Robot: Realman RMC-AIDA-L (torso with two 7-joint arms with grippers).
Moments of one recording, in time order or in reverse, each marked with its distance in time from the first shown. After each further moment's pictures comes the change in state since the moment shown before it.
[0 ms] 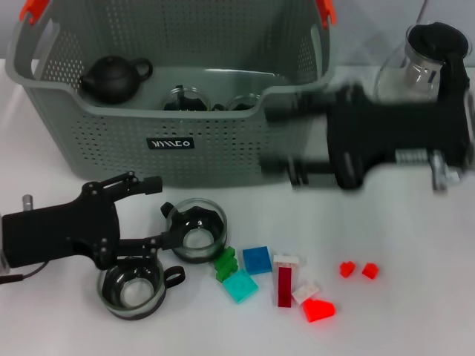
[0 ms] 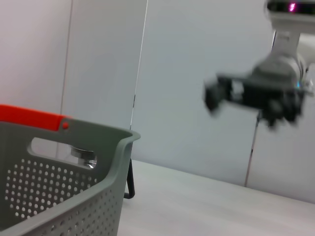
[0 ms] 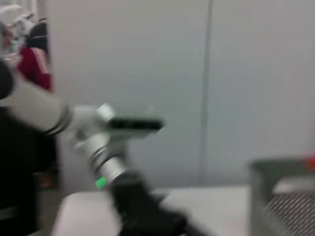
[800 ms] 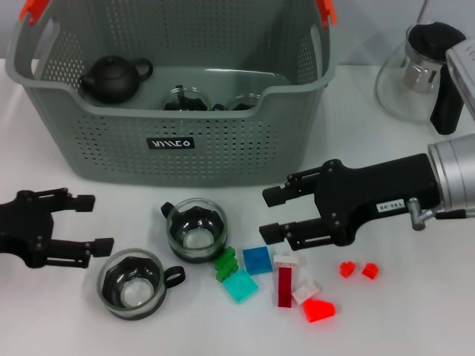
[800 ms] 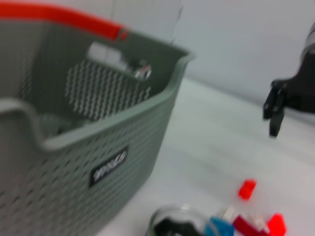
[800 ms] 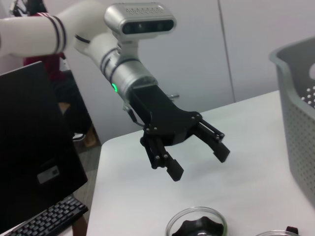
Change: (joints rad) left arm 0.041 0.008 0.002 0.410 0.190 0.045 -0.412; right arm 0.135 -0.008 0.037 0.255 -0.219 -0.055 0.137
